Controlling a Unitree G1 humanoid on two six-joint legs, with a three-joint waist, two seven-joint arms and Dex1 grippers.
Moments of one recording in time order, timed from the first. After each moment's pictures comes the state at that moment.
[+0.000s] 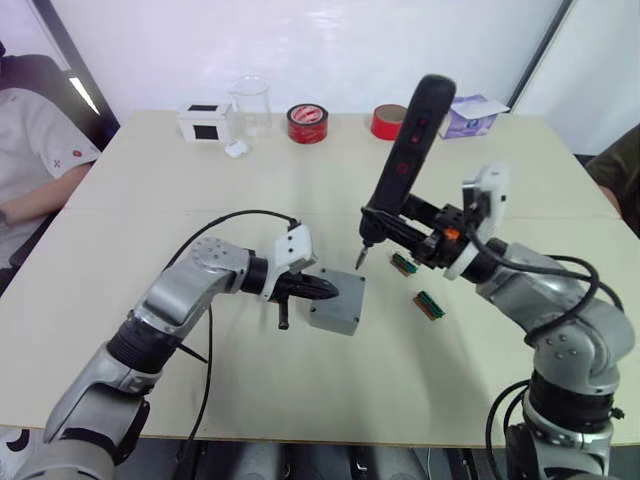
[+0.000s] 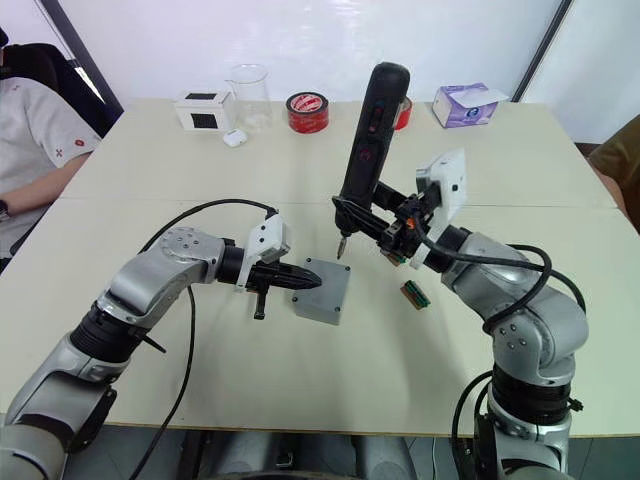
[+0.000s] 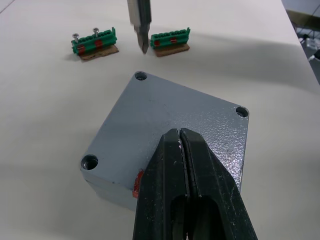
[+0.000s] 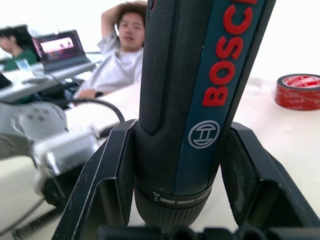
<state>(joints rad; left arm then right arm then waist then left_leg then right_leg) -0.63 0.58 -0.38 -0.12 -0.36 0.60 -1.08 -0.39 -0.41 -0.19 -0.61 0.69 0.87 0.50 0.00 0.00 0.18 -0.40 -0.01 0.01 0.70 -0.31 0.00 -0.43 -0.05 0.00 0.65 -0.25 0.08</state>
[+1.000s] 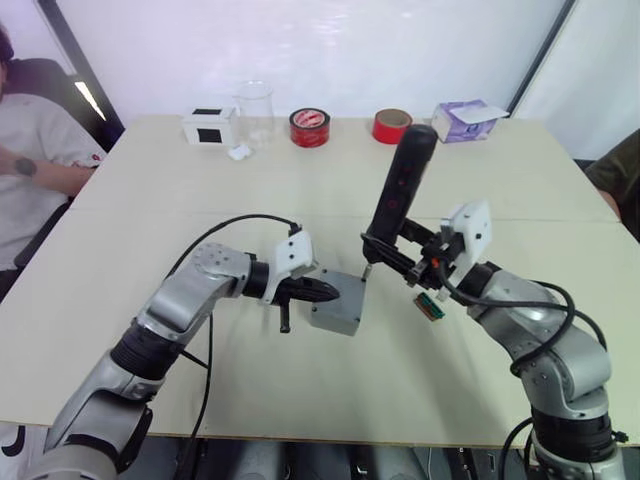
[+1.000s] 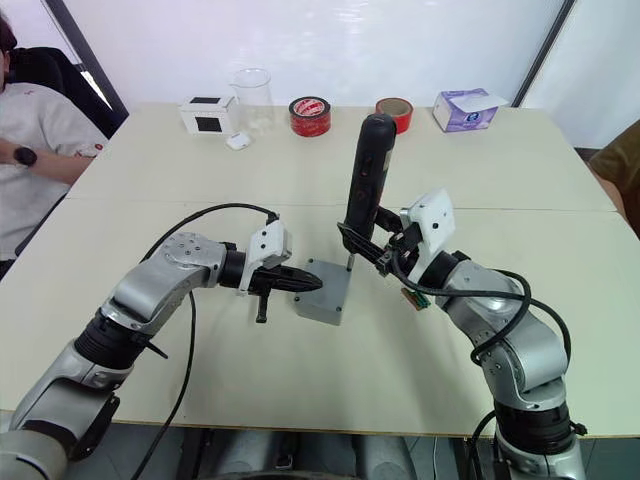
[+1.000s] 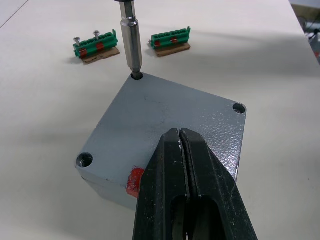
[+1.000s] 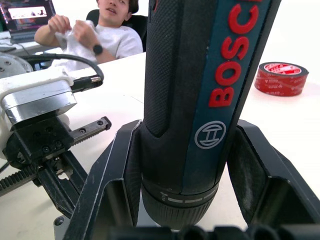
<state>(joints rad) -0.60 0.56 -0.38 -0.11 -0.30 0.56 -1.08 -0.24 -0.46 -0.05 -0.59 0.52 0.65 0.48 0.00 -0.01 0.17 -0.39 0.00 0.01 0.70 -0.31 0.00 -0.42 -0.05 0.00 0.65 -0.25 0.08</state>
